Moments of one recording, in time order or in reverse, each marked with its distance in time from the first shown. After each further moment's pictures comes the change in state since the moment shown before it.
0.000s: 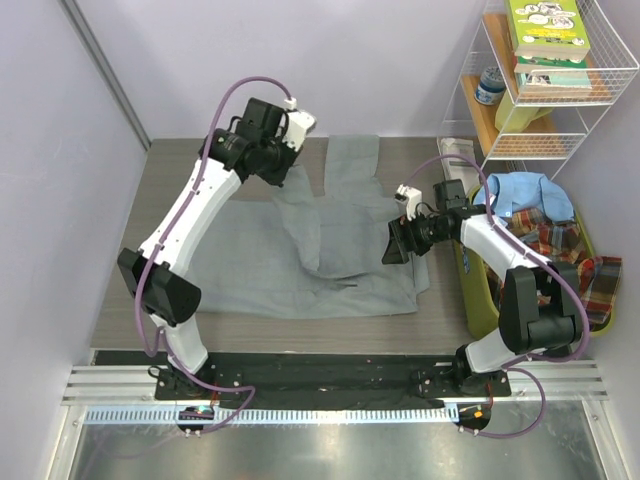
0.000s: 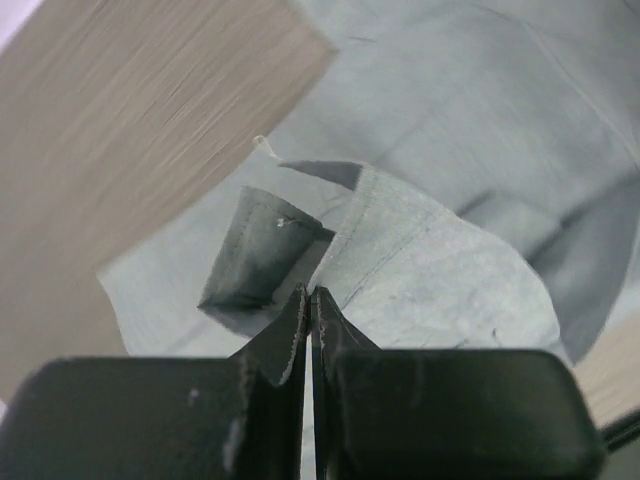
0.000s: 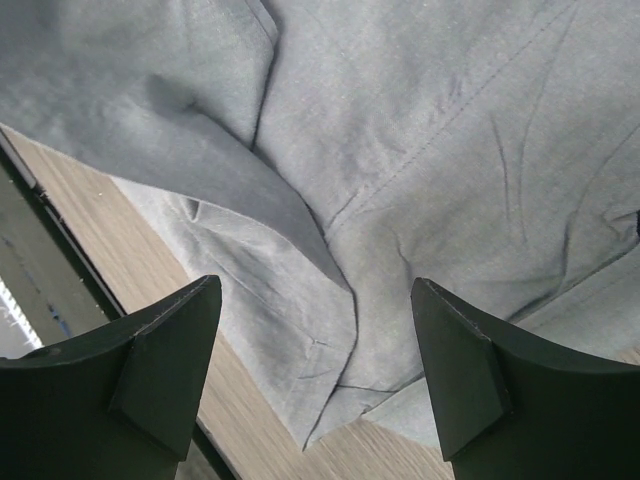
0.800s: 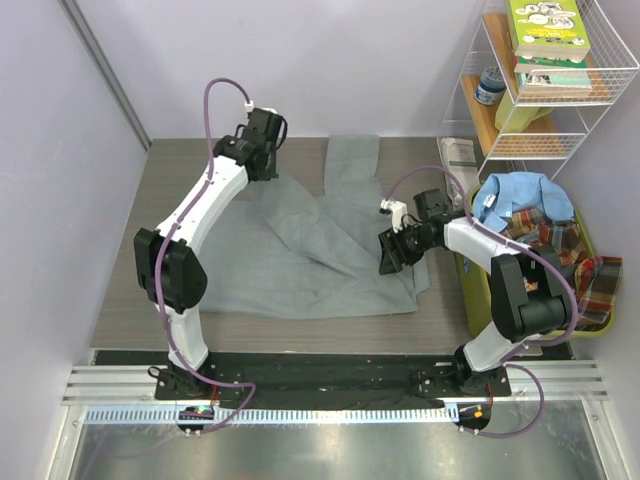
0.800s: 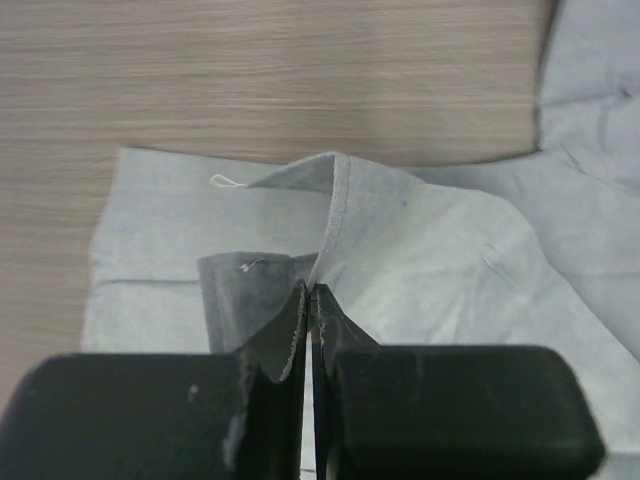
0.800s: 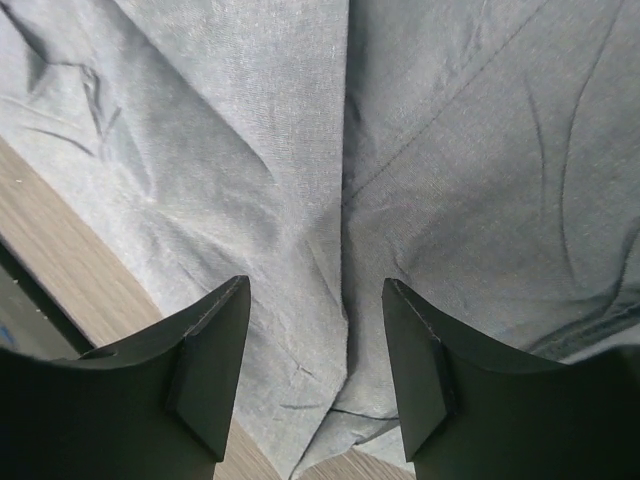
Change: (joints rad) left arm 0.074 0.101 -0.117 0.182 -0.481 -0.565; right arm 0.093 0.086 -0.044 0.066 0.138 0.019
